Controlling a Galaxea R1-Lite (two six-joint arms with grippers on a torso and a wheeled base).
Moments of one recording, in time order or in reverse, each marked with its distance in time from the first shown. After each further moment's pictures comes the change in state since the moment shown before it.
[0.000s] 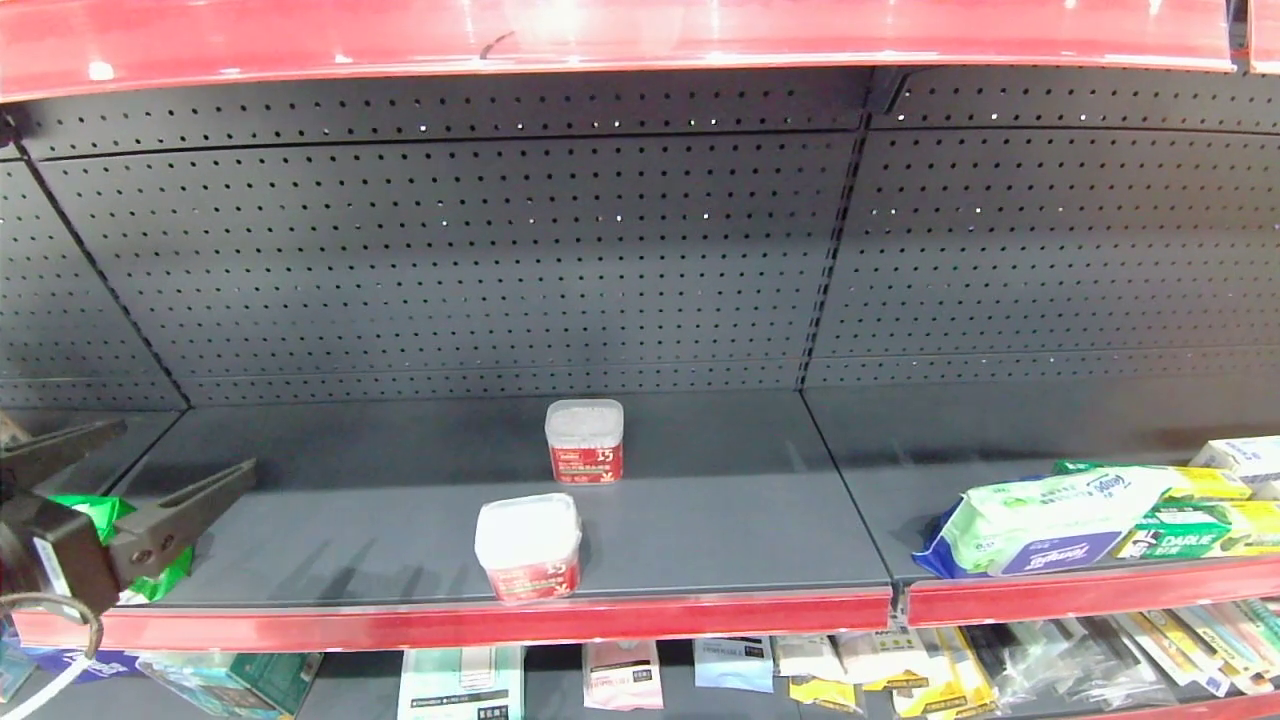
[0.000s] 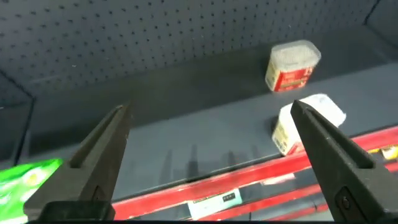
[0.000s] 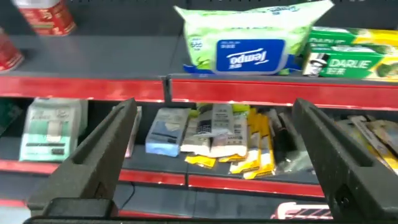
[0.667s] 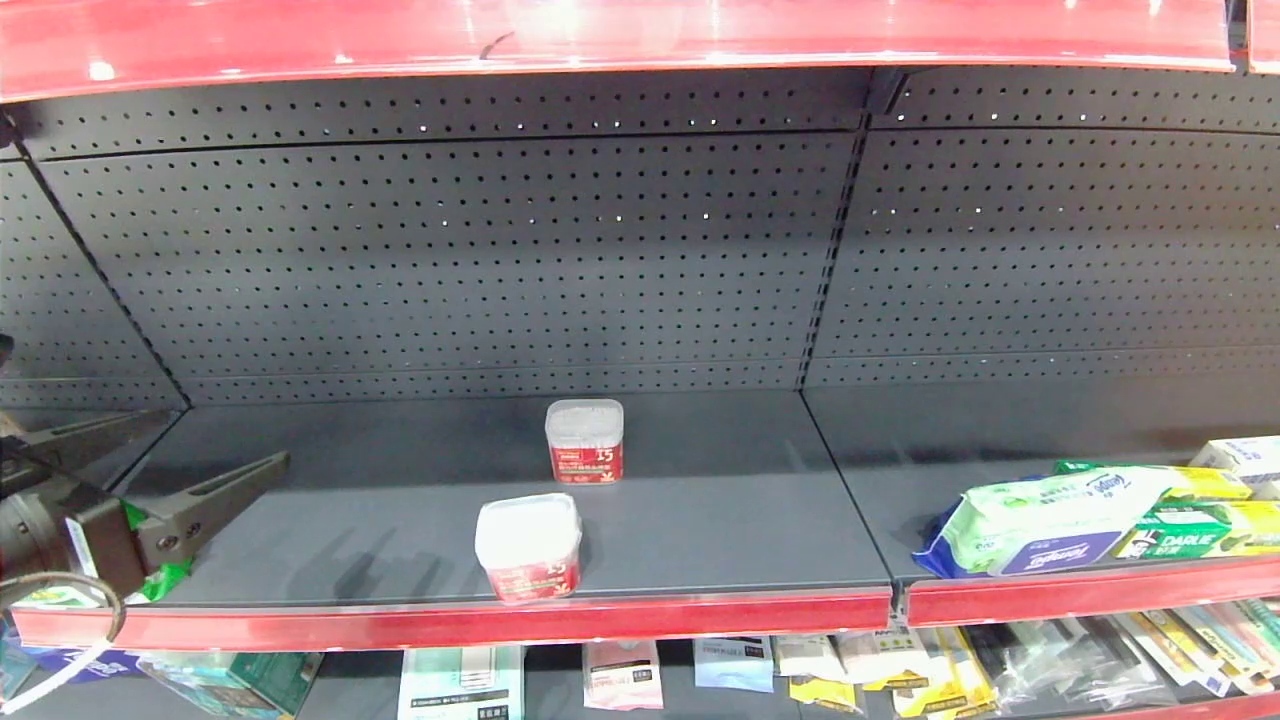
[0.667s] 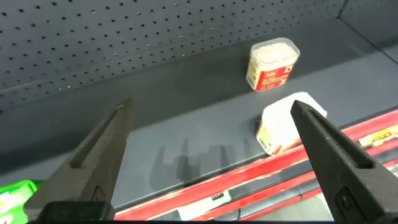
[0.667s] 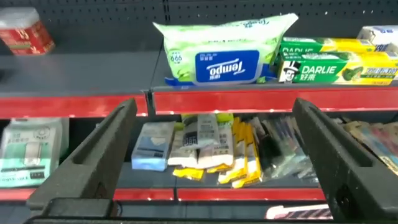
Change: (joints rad) left arm -0.002 0.060 -0.031 -0.001 -0.071 0.002; right arm -0.065 -0.074 0.000 0.000 -0.007 0.004
